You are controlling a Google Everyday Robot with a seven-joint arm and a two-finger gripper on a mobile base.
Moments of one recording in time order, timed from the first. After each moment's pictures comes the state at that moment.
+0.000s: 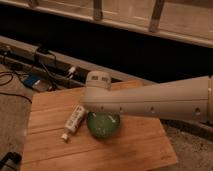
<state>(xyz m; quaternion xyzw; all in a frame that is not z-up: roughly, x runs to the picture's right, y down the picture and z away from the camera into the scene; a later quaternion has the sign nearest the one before) -0.061 0.029 0.689 -0.07 -0.04 0.51 0.85</state>
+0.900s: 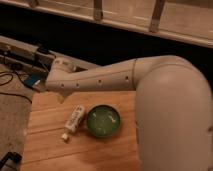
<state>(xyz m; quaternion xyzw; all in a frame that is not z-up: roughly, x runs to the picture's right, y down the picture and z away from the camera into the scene) -0.198 0.026 0.774 -0.15 0.02 0.40 0.91</state>
